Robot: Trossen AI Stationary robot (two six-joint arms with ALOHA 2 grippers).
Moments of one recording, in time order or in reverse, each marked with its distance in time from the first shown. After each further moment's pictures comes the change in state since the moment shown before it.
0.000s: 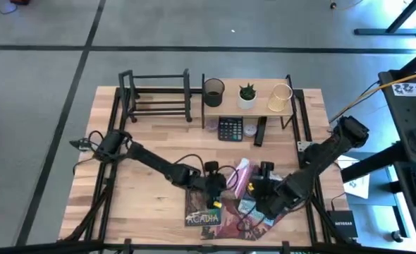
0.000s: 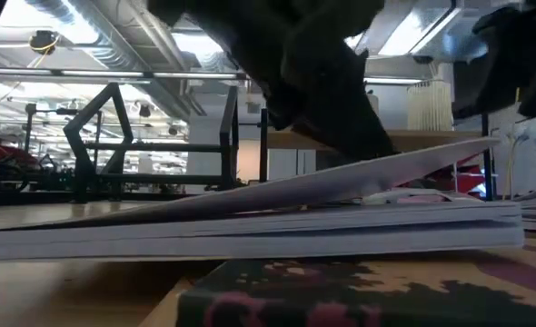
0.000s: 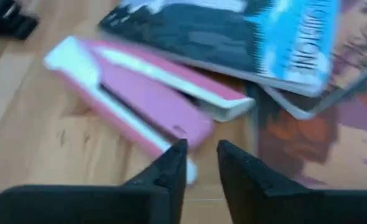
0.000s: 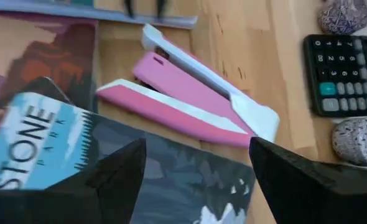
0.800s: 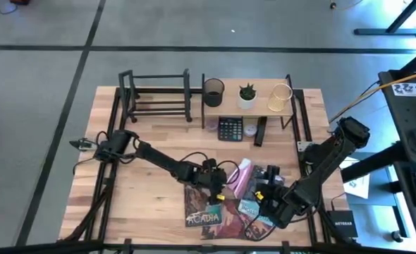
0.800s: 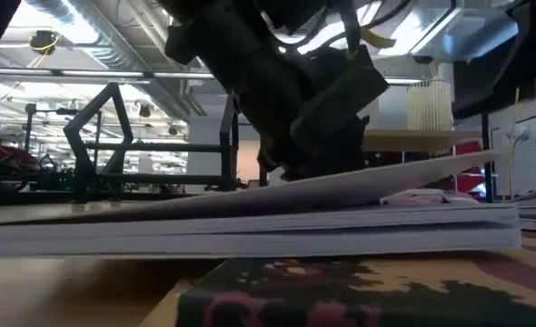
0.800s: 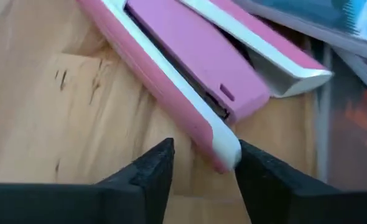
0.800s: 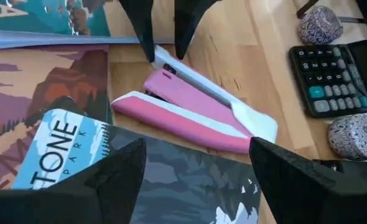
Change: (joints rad) left arm 0.061 0.077 0.001 -0.017 0.049 -0.116; right arm 0.086 0.000 0.000 -0.018 0.110 0.141
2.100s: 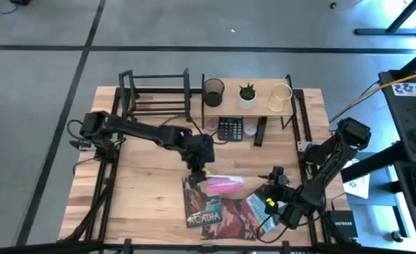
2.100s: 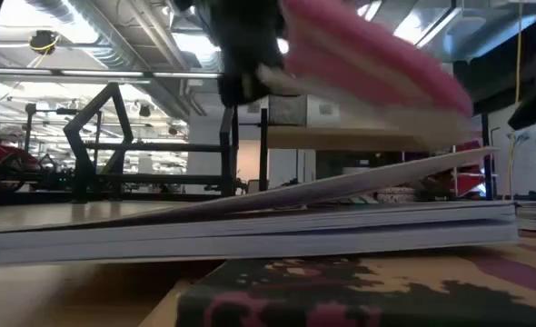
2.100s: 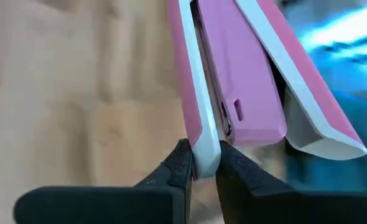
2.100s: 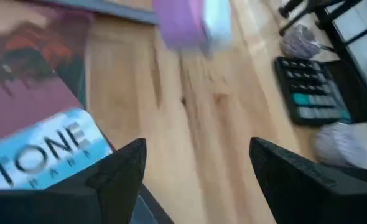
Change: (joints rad) left arm 0.216 -0.395 -0.001 -0.470 0.807 0.018; right arm 0.117 0.001 -0.284 0.298 0.250 0.009
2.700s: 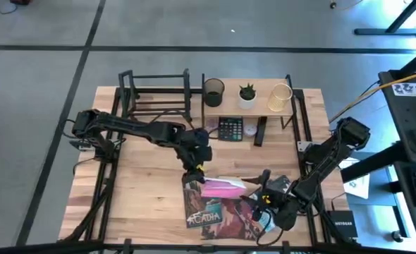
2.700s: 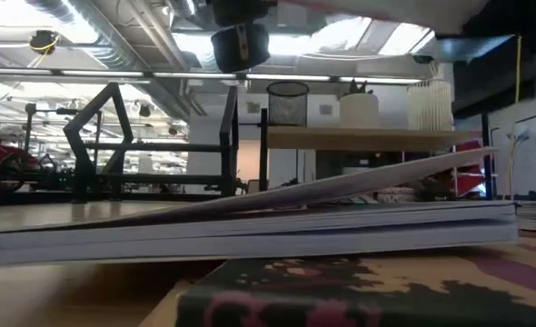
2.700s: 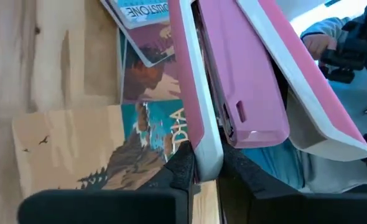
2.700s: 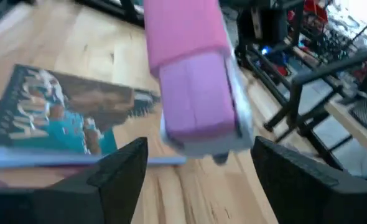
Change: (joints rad) left arm -0.016 -0.061 0.000 0.051 0.065 -0.059; right arm -0.081 0.000 0.003 0.684 0.197 -0.682
